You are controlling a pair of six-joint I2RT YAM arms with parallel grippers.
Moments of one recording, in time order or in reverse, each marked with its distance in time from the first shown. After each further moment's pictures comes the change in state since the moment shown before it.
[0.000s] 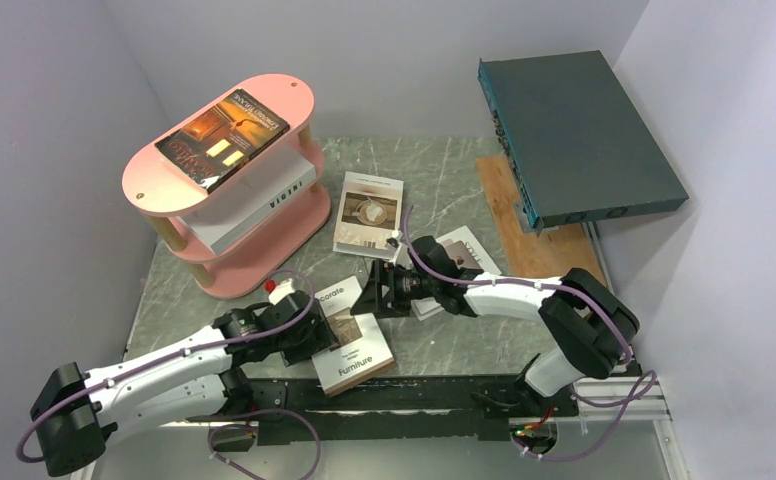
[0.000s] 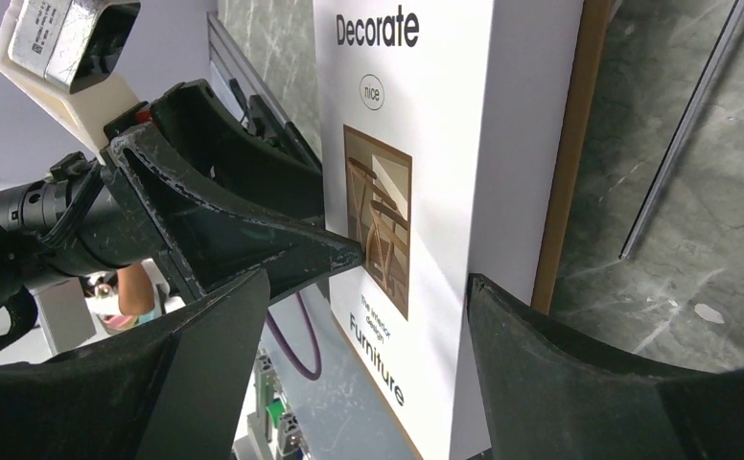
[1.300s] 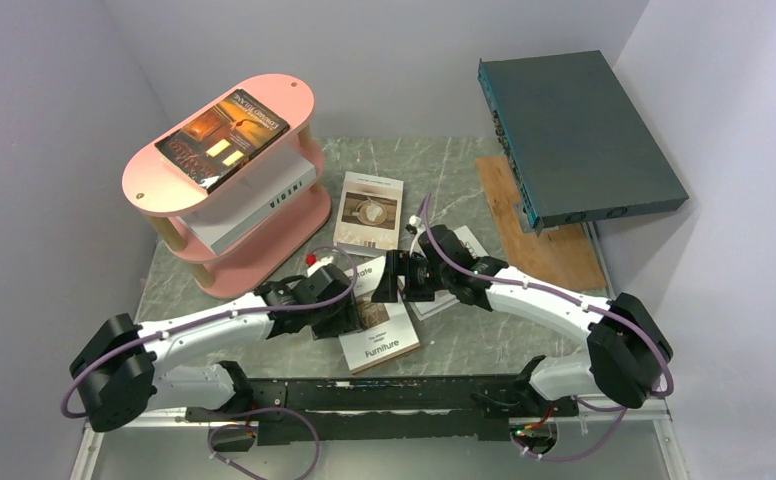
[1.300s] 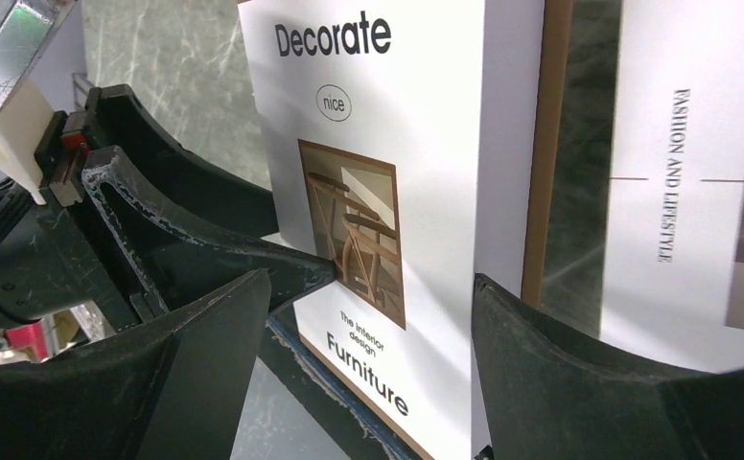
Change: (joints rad) left arm 0.012 0.338 0.197 0.173 0.066 0.216; right arm -0.022 -0.201 0.101 -0.427 0.267 -0.199
